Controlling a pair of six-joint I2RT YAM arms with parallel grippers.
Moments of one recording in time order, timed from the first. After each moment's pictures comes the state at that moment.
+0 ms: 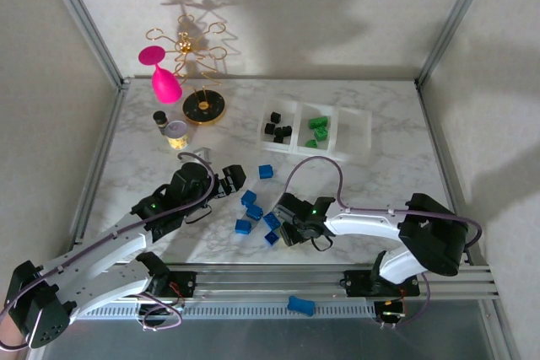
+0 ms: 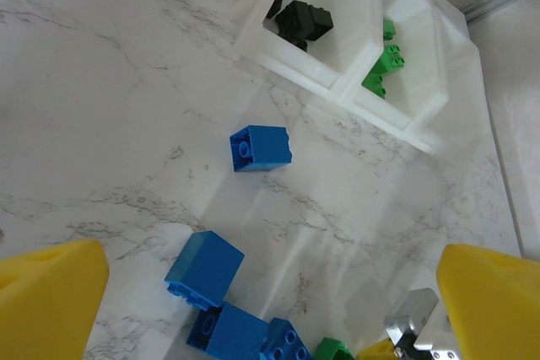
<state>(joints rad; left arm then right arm) -0.68 0.90 0.59 -0.25 -0.15 -0.88 1.11 1.47 0.72 -0.55 0.11 0.60</state>
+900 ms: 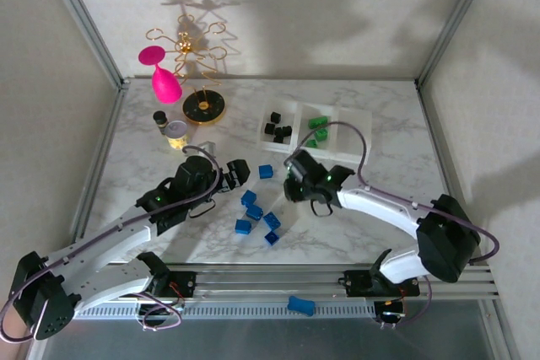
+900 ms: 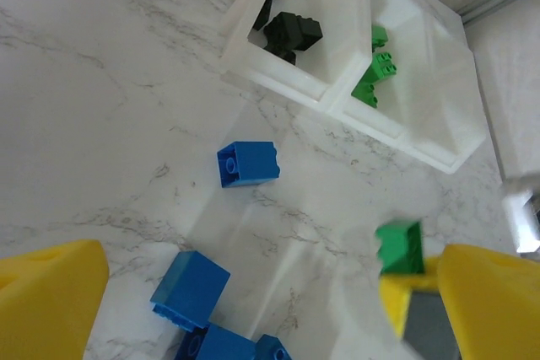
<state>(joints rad) -0.68 0.99 0.67 -0.22 -0.15 -0.85 0.80 1.44 1.00 -0.56 0.16 0.54</state>
